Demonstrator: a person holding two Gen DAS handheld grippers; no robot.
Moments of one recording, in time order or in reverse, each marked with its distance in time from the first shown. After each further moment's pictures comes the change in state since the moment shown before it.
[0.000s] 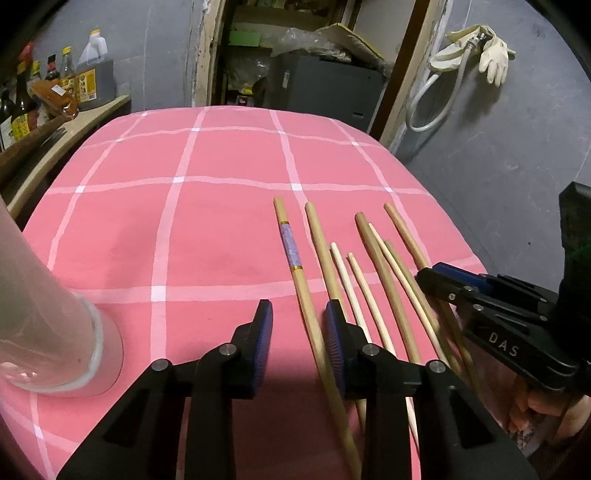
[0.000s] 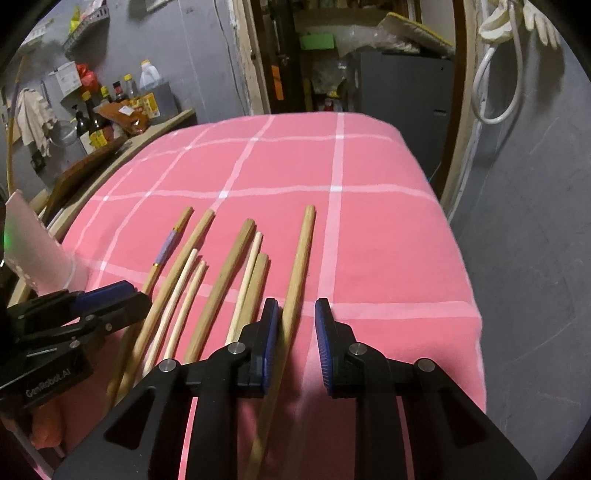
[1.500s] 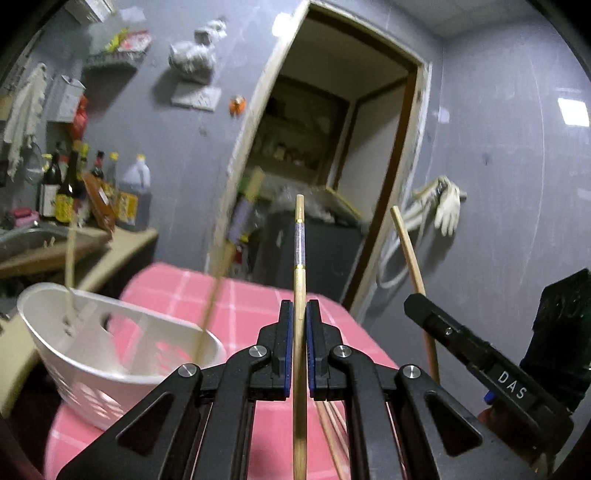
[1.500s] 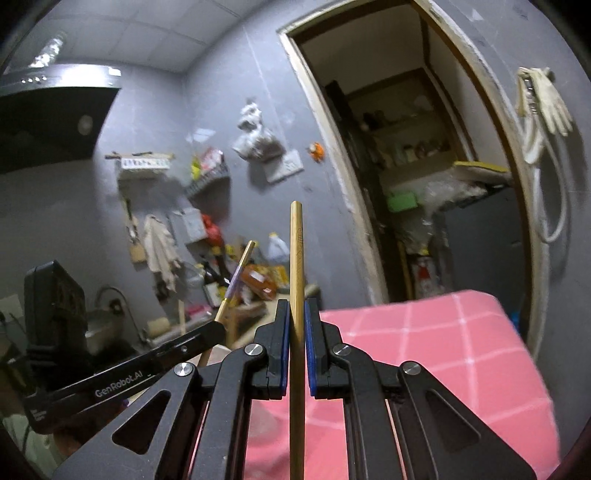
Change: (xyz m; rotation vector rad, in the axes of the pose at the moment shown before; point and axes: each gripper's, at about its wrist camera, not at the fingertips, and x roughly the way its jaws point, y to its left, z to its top) left arm -0.183 0.029 0.002 -0.055 -0.655 -0.072; right arm -0.133 0.099 0.007 -0.001 -0.726 0.417
